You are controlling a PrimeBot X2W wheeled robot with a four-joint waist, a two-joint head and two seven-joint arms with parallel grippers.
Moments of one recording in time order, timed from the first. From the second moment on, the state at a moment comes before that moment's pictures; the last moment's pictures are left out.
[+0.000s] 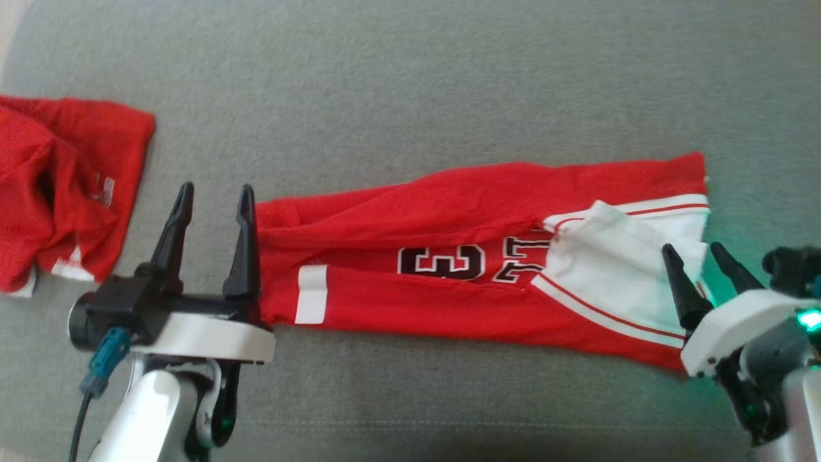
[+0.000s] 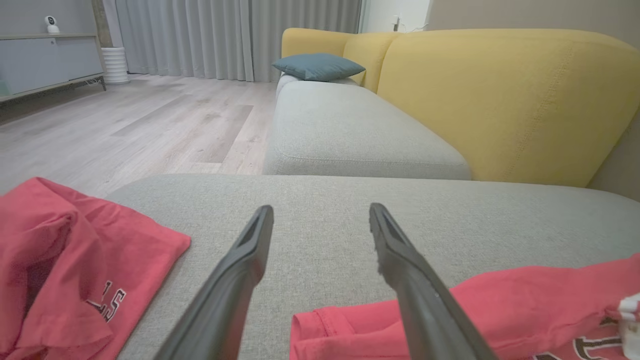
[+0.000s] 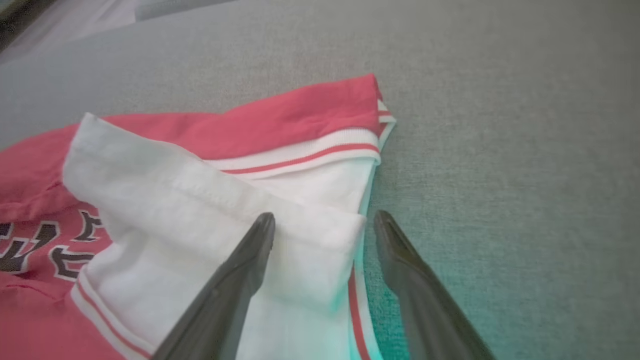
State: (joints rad) left arm -0.14 0.27 -0.35 -0.05 -0.36 0.22 -0.25; right arm -0.07 -0.16 -0.06 0.07 0.28 0.13 0.35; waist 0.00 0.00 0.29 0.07
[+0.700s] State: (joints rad) left arm -0.14 0.21 -0.28 -0.03 -0.31 0.17 -0.25; right arm -0.01 -0.21 -0.23 -0.09 0.41 0.13 0.65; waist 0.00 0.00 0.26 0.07
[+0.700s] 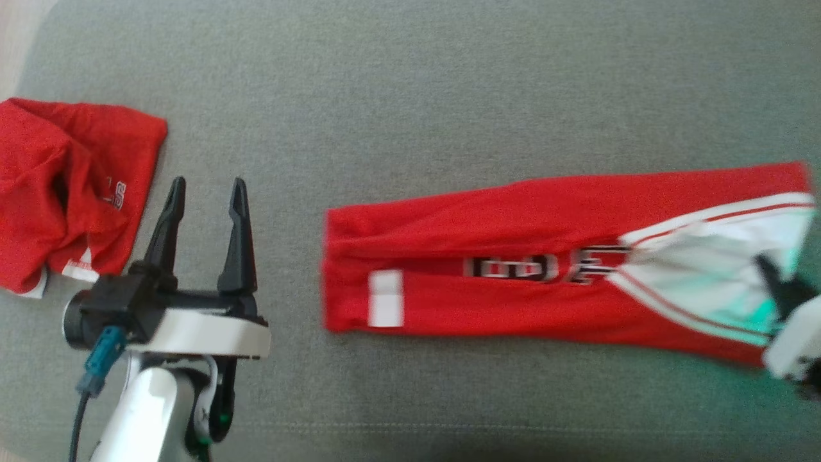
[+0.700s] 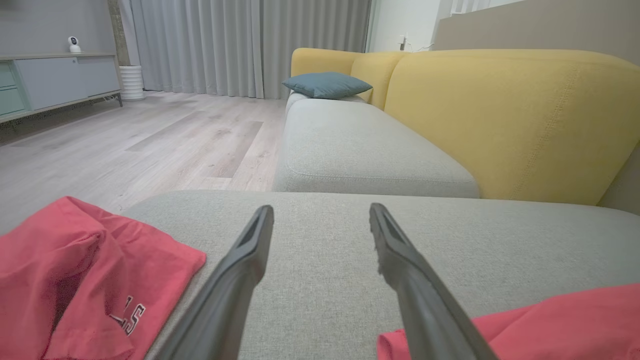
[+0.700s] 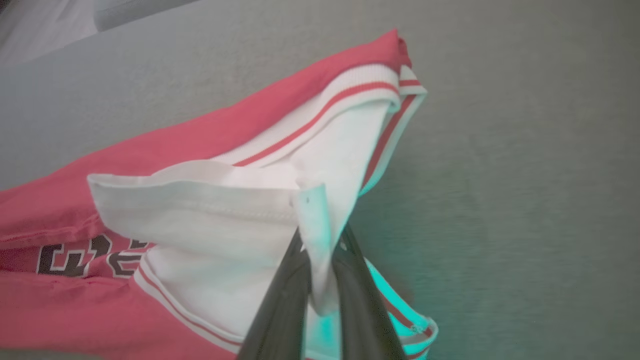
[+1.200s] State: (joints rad) left arm -0.10 0.18 -0.27 -0.03 -0.29 0.14 -0.26; right arm -0.03 -0.29 -0.16 -0.20 0.42 0.13 0.69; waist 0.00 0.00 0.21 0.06
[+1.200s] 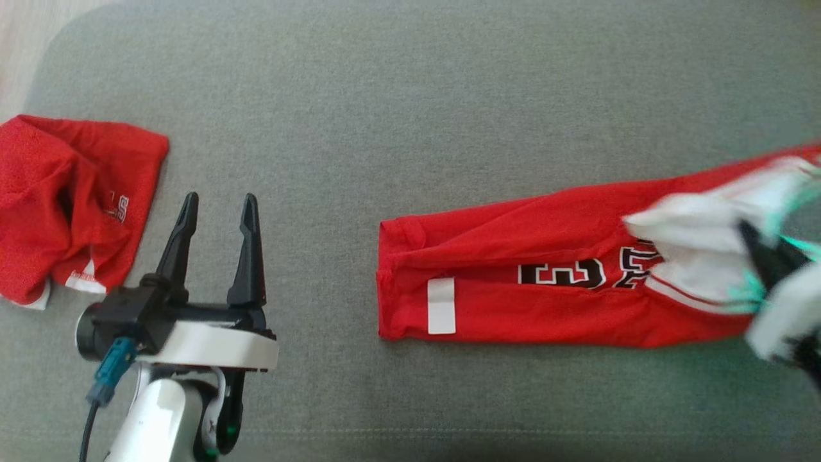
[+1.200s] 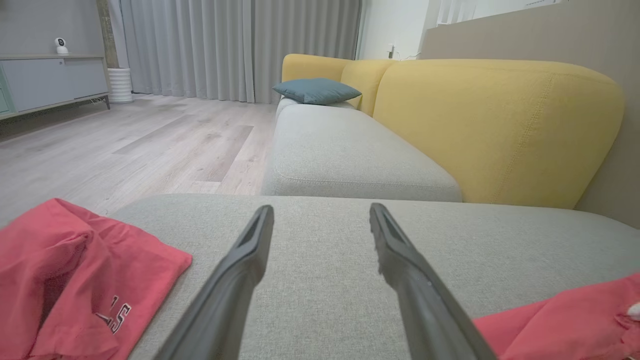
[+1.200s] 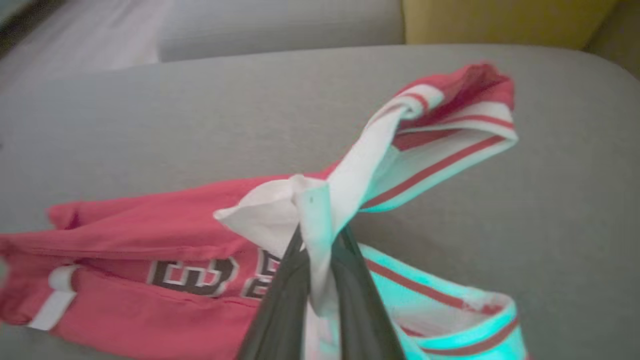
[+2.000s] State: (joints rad) left arm -0.11 0.14 -0.30 0.02 -0.28 0.10 -0.26; right arm -0.26 -0.07 0.43 0.16 0.72 0.13 0.47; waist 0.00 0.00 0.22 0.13
